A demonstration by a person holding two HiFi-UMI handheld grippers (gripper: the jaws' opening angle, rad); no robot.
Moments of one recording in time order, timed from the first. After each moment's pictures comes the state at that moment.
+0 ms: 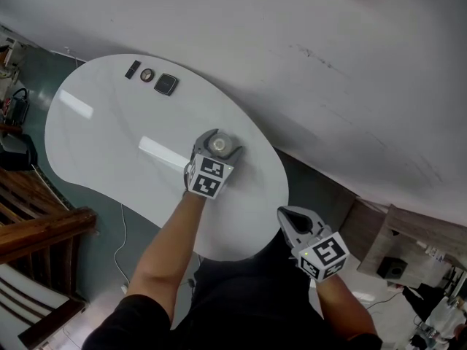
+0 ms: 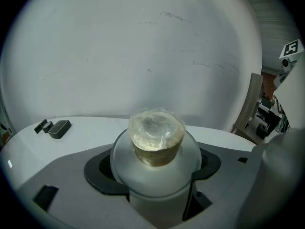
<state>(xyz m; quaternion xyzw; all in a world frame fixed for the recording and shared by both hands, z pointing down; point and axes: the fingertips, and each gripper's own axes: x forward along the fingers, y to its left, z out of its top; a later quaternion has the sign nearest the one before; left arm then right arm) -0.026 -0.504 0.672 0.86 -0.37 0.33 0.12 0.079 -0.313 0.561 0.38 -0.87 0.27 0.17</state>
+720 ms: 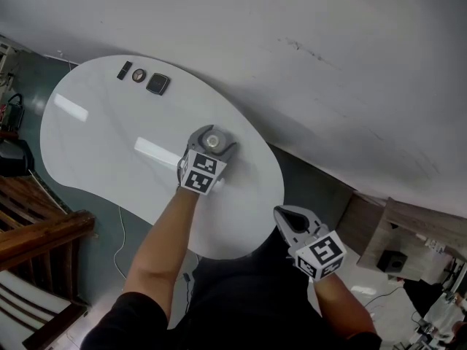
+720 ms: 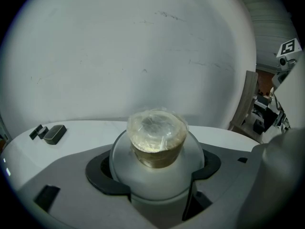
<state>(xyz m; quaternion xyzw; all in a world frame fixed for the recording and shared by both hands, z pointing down) -0.021 -0.508 0.674 0.87 -0.34 0.33 0.10 0.082 -0.305 0.563 0.39 -0.86 0.27 0.17</state>
